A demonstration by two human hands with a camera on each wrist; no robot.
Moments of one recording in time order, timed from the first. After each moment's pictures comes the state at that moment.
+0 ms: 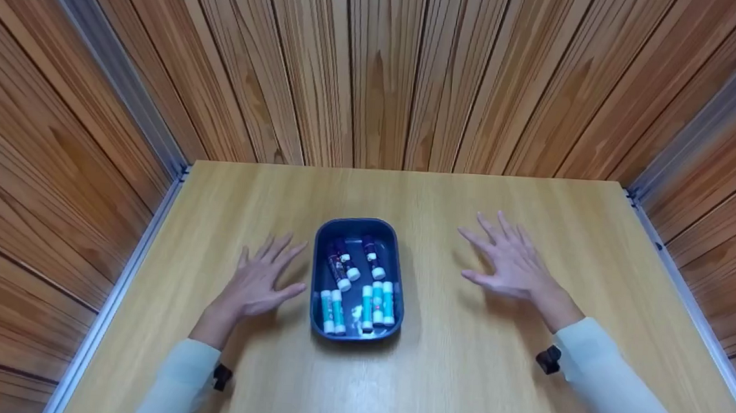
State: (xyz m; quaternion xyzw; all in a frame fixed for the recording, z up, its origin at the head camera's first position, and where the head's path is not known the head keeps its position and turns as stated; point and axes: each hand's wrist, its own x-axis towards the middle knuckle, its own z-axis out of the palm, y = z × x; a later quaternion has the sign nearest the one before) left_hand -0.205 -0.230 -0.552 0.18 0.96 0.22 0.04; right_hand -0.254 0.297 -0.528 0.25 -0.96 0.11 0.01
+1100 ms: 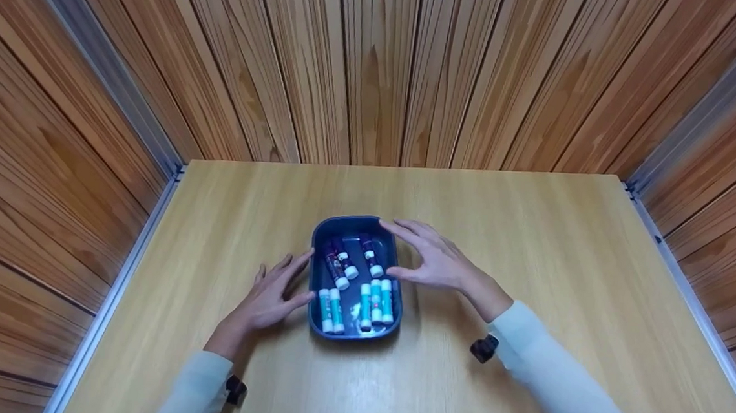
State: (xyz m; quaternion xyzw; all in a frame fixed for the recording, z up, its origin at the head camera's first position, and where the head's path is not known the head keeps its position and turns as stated) left_hand -0.194 -0.209 -0.584 0.12 0.91 0.36 0.14; right_hand -0.247 0.172 -0.506 0.27 -0.91 0.30 -0.09
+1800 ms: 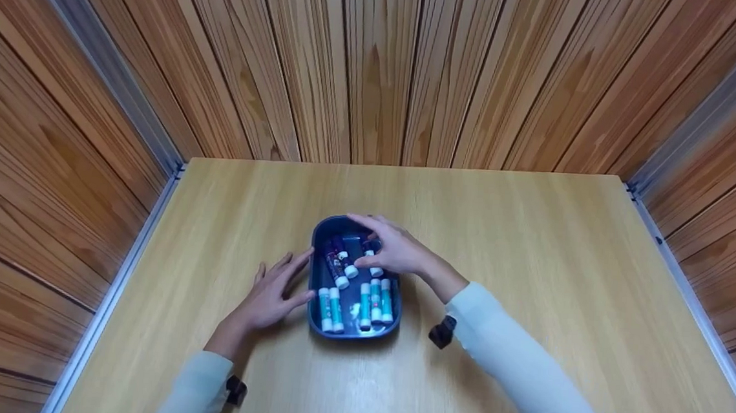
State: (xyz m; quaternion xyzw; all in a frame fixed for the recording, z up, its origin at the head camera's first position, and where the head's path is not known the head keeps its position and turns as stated) left_hand -0.193 -0.208 -0.589 0.12 0.91 0.38 0.12; right_hand -0.265 0.106 -0.493 0.25 -0.85 0.42 -0.21
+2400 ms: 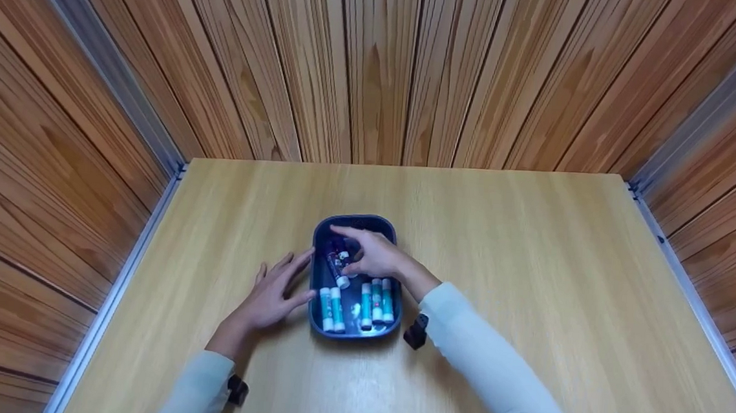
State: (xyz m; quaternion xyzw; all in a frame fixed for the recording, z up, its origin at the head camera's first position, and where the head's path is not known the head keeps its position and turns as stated) left_hand -0.193 -0.208 -0.587 0.13 0.91 0.38 0.11; right_hand -0.271 0.071 -0.518 0.24 -0.85 0.39 -0.24
